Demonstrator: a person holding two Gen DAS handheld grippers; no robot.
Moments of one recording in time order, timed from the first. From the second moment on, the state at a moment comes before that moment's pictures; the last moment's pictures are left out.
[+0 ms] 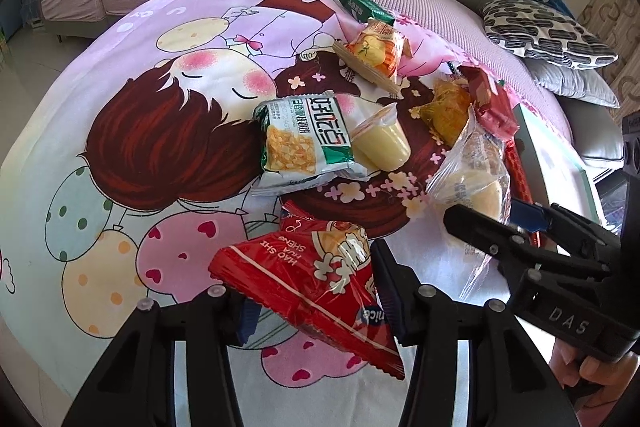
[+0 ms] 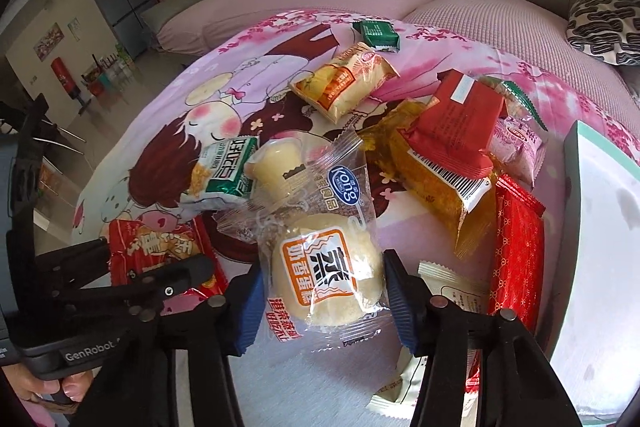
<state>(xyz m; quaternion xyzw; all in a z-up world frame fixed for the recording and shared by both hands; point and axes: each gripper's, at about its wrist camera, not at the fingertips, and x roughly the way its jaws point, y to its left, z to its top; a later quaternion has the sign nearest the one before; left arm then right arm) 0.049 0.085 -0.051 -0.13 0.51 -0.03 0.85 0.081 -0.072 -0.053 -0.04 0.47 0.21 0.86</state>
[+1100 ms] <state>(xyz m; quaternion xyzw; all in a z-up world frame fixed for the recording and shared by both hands) 0.091 -0.047 0.050 -0.07 0.44 -0.13 0.88 0.061 -0.274 0.024 0.11 0.41 -0.02 0.90</state>
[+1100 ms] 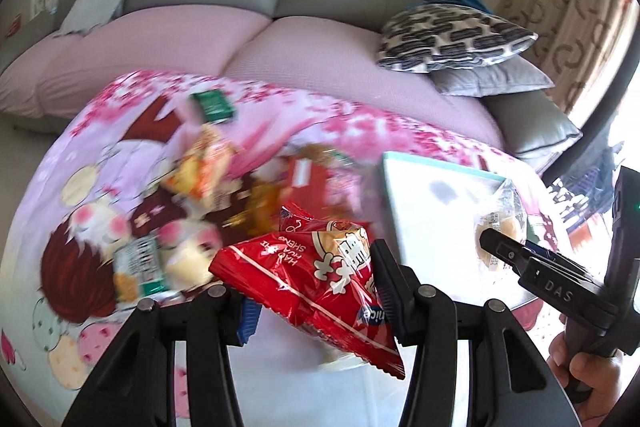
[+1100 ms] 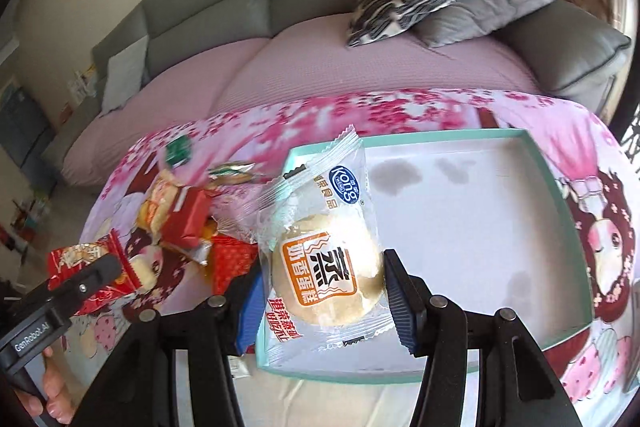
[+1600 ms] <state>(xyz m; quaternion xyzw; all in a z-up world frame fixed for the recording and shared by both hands) 0.121 -0.175 0.051 -0.02 0.44 -0.24 0.87 0.041 -0.398 0.011 0.15 0.40 -0.20 0.88</state>
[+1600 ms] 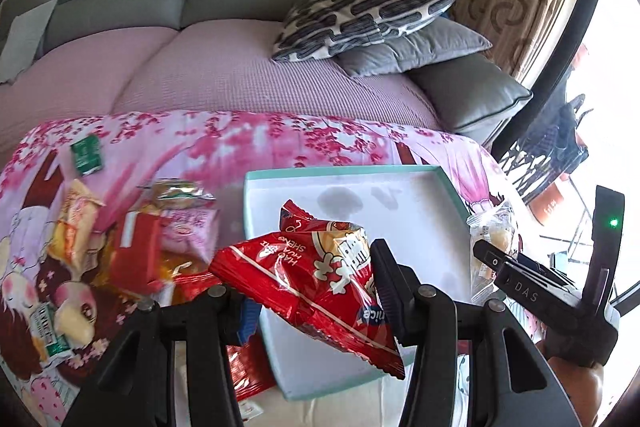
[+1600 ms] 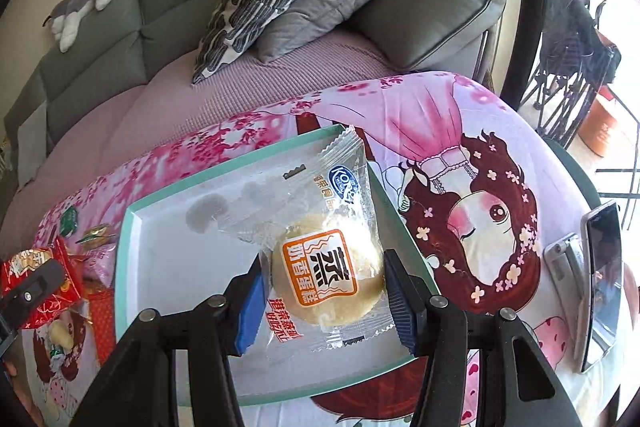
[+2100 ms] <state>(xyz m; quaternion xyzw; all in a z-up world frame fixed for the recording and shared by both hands) 0.181 -0.224 -0.009 -0.03 0.49 -0.23 0.84 0.079 -0.413 -0.028 0.19 0.38 -0.16 0.89</state>
